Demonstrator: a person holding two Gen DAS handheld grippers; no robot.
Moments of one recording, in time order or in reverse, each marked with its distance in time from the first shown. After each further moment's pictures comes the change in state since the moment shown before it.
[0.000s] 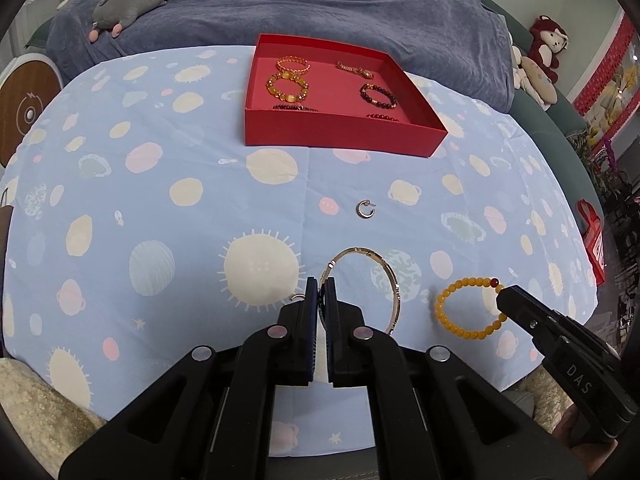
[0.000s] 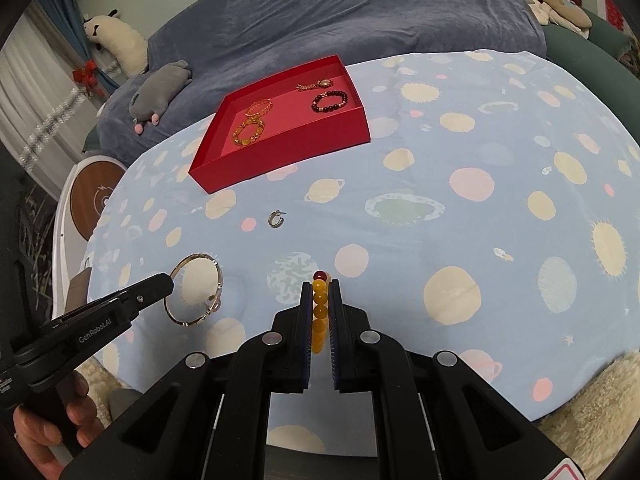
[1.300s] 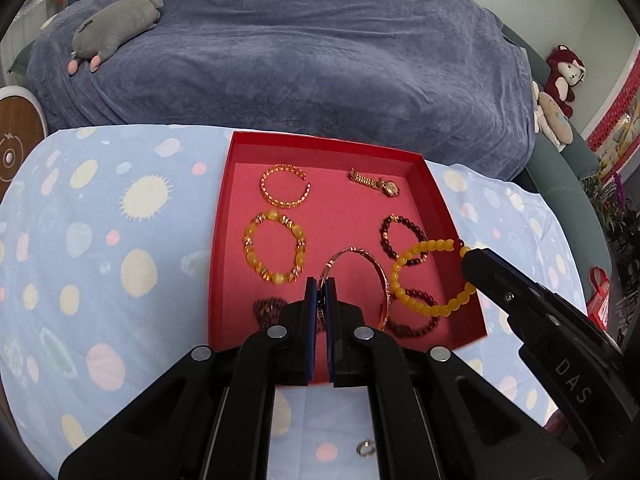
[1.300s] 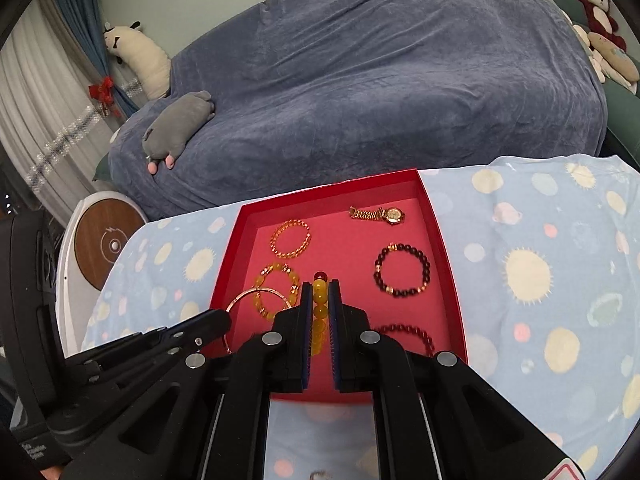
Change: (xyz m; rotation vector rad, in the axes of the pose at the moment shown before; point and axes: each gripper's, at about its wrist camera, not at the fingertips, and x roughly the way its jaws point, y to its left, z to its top) left arm 0.090 0.005 0.204 -0.032 -0.057 0.003; right arm 0.113 0.055 0.216 -0.082 -0.096 0.081
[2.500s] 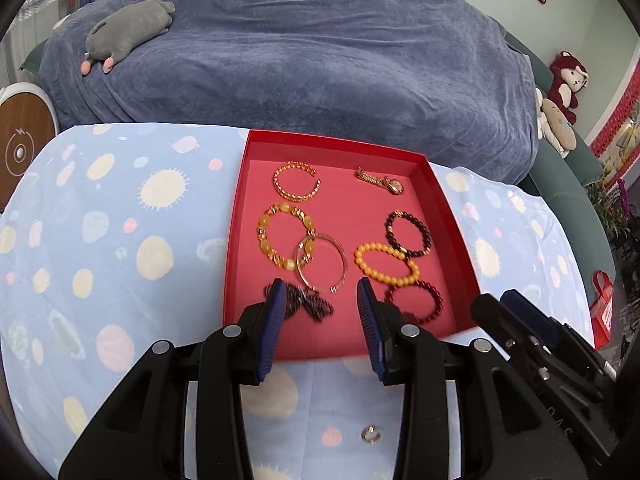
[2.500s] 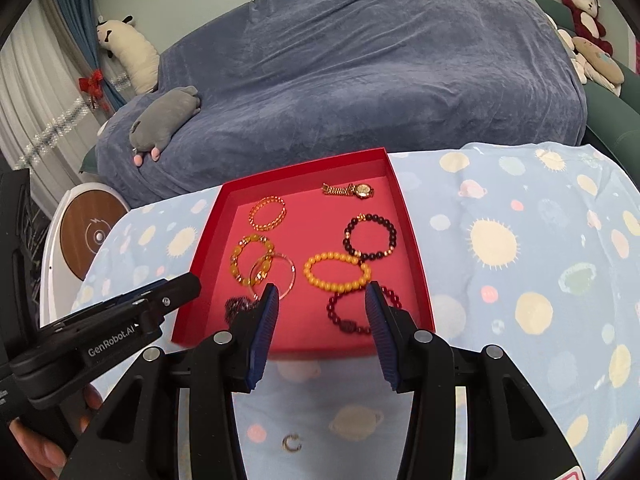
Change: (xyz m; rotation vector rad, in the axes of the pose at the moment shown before) left arm -0.030 0.002 -0.025 -0.011 -0.041 0.024; right arm -0.034 -0.010 -0.042 -0.013 -0.010 -0.076
